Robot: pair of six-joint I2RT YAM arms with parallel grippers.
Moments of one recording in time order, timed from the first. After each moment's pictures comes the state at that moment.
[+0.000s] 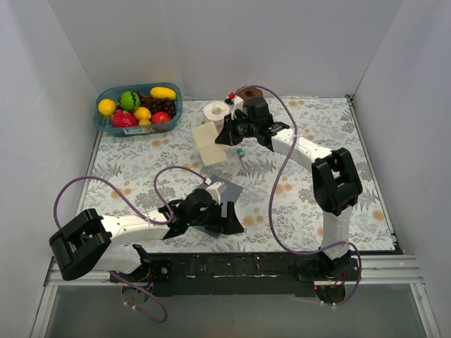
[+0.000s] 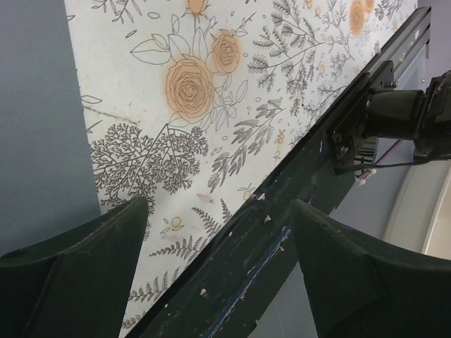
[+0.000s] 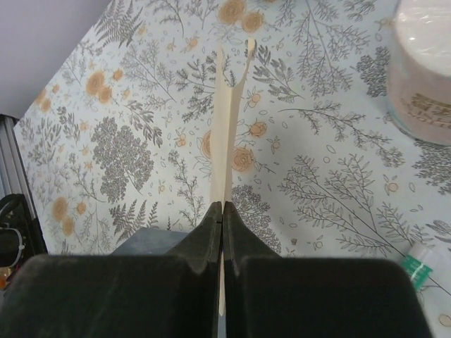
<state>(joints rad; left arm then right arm) -0.97 1.26 0.46 0.19 0.25 -0.82 0.55 1.92 1.49 -0.04 -0.60 0.24</state>
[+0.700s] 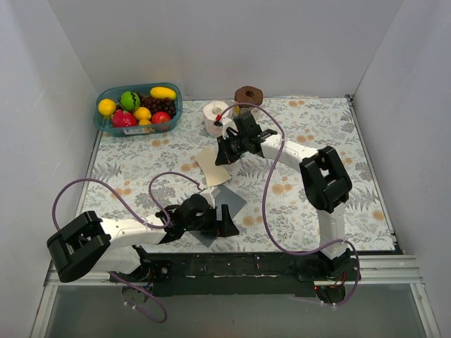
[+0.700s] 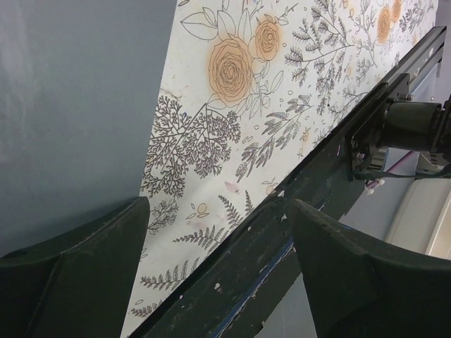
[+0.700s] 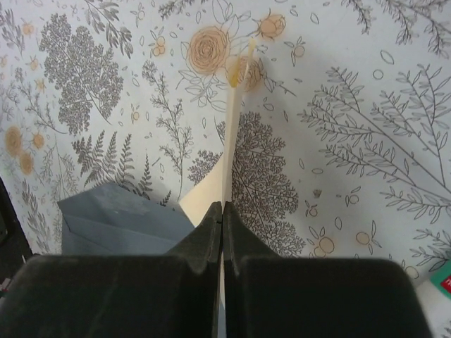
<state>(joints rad) -0.97 1.25 0.37 0.24 0.19 -0.89 0.63 2.05 1.53 -0.25 -0.58 0.09</state>
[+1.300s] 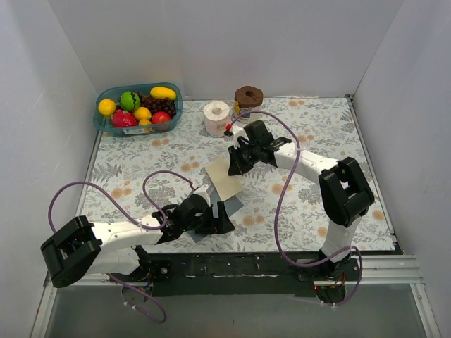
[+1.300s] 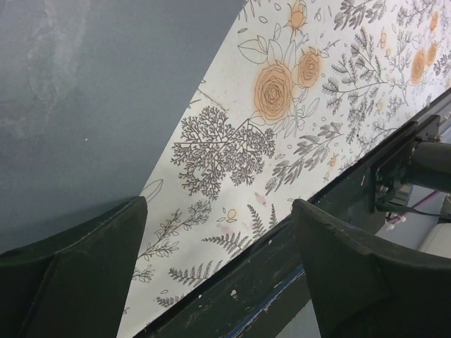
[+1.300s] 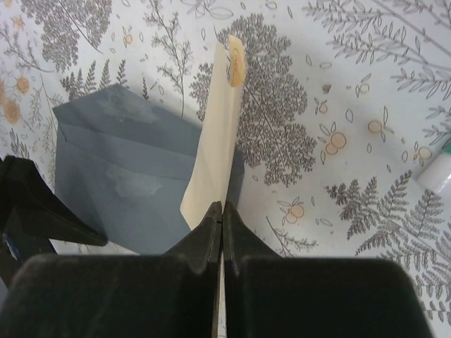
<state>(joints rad) -0.98 1.18 0.38 0.09 0.04 -0.93 0.63 1.83 1.30 -0.33 -0.51 0.04</state>
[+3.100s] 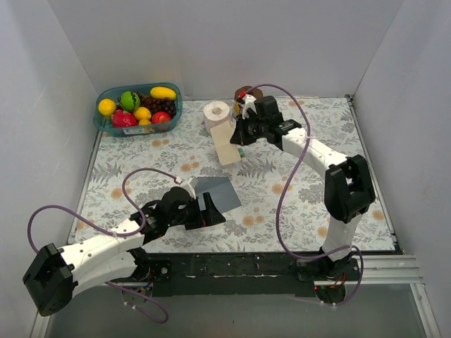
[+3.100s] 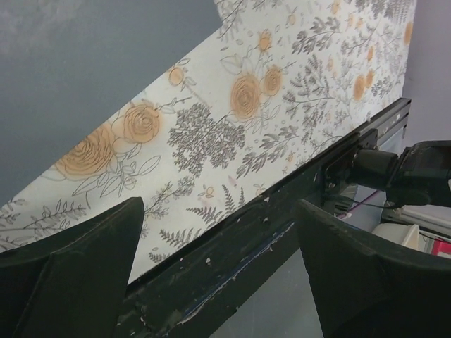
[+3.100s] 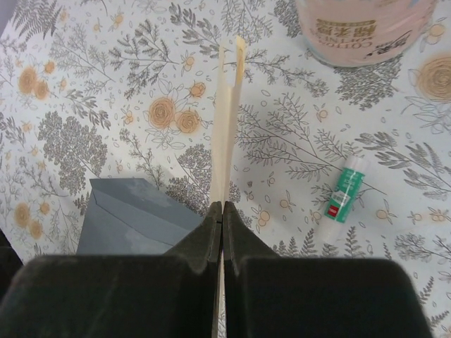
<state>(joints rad) -0.83 0.91 0.42 -0.14 0.16 -0.94 0.53 1.81 1.47 -0.27 -0.40 0.20</state>
